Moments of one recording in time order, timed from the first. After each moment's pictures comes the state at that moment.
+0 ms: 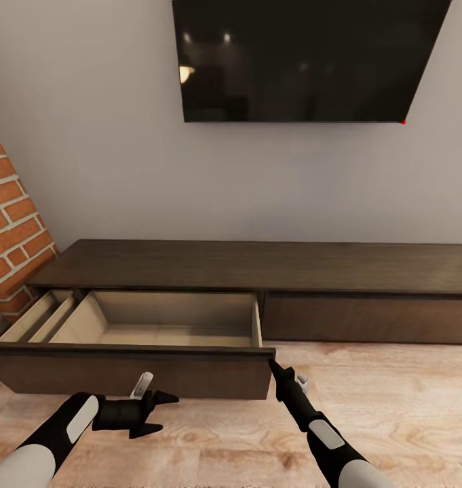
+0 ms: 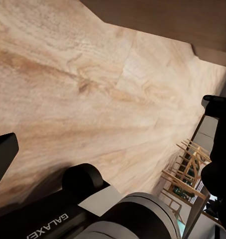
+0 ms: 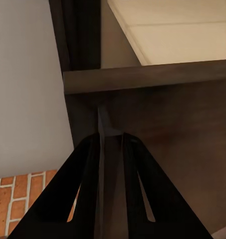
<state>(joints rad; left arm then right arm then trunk) -0.60 0.21 -0.04 -0.47 0.58 1.04 -0.71 -0.59 0.10 -0.29 -0.27 -0.98 0.23 0.77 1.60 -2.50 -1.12</state>
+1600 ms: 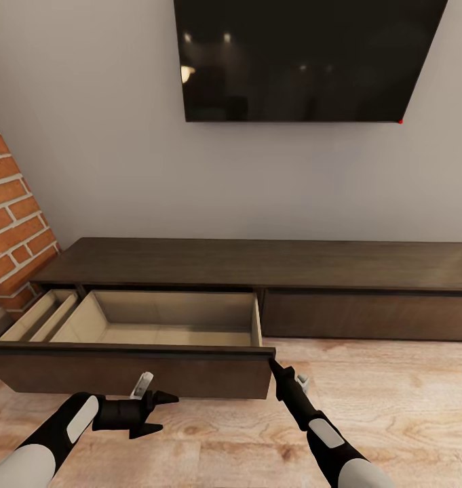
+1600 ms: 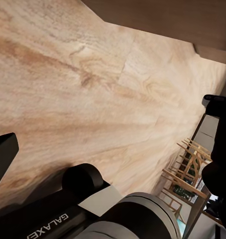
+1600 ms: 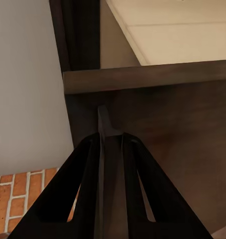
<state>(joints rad) -0.60 0.21 -0.04 -0.47 0.58 1.04 -0.71 -0.59 0.10 -0.29 -0.27 -0.98 0.23 0.76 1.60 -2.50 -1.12</state>
